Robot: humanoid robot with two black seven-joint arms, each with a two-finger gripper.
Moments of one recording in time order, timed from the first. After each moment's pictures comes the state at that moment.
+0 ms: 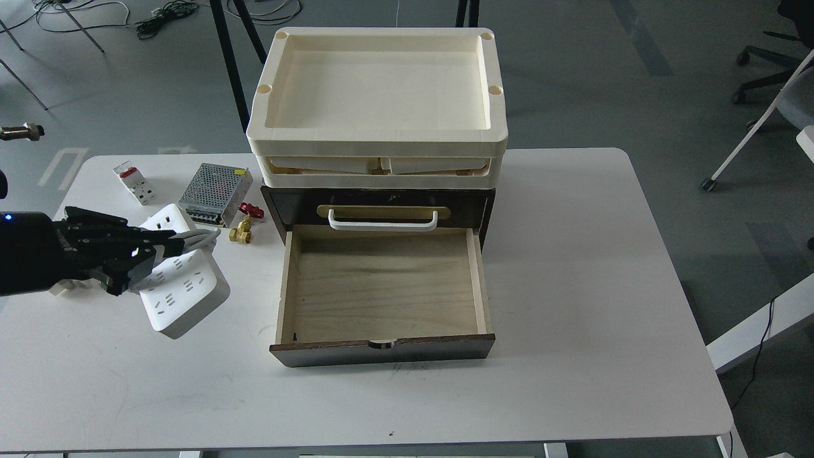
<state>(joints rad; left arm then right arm) -0.89 1.44 -0.24 -1.76 1.66 -0.23 -0.49 0.64 -0.81 0.66 0.56 0.23 0.49 0.33</state>
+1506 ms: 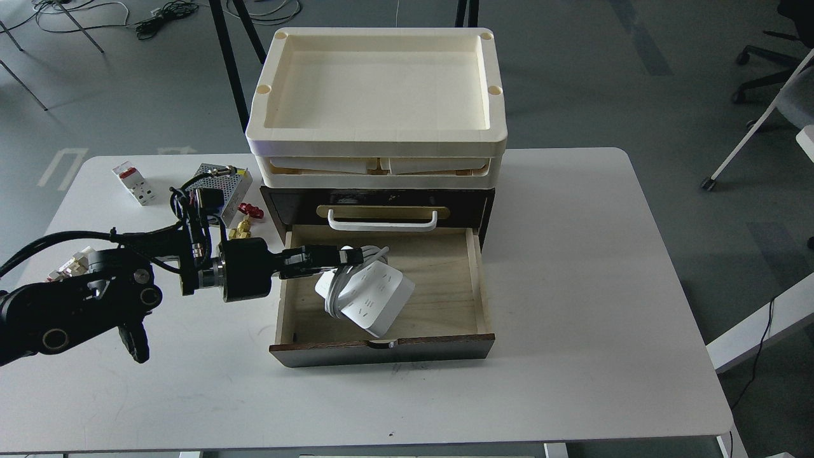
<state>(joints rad) -0.76 0.64 -0.24 -1.21 1.14 -0.37 -0.49 0.62 -0.76 0.66 0.47 0.23 0.49 0.33</state>
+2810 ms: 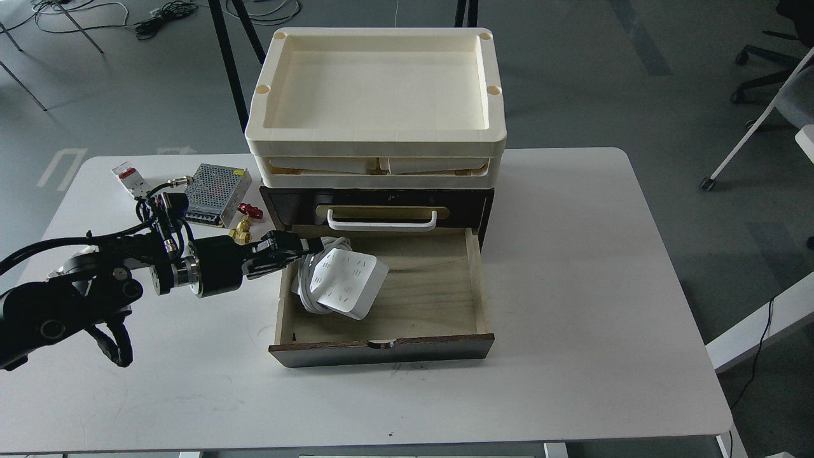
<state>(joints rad) -0.73 0.62 -0.24 -1.02 1.01 -0.41 -0.49 0.62 -0.75 0.66 0.47 0.23 0.49 0.33</state>
